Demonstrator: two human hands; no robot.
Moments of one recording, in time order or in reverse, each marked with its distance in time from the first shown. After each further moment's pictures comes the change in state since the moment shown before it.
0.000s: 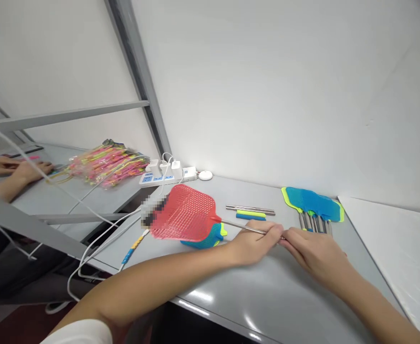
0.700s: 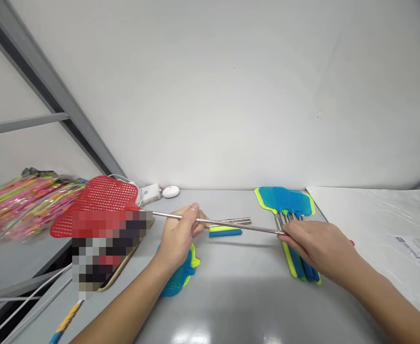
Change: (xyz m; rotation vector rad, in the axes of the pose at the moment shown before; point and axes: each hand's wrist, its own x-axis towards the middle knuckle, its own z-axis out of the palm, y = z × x) left_hand 0.019 0.003 -0.076 -0.279 0.404 0.024; right_hand -0.005 0.044 -0.021 -0.166 0.012 0.121
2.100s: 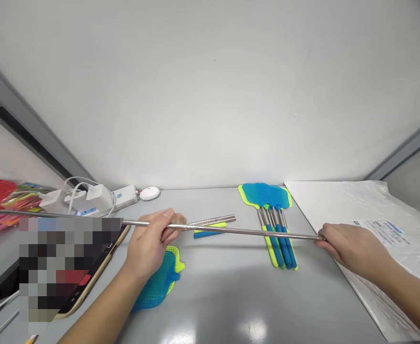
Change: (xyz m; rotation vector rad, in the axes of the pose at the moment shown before) left_hand 0.001 0.007 -0.016 0.006 -0.112 -0.021; right_hand -0.097 0.062 -0.015 -0.168 -0.113 0.051
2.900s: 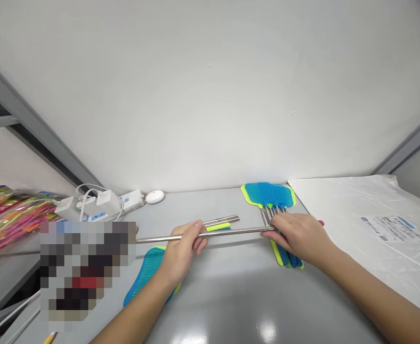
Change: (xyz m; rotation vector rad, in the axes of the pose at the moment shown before) left_hand -0.009 -0.030 0.021 0.232 -0.083 -0.129; right_hand 0.090 -0.068 0.006 0.097 0.168 0.013
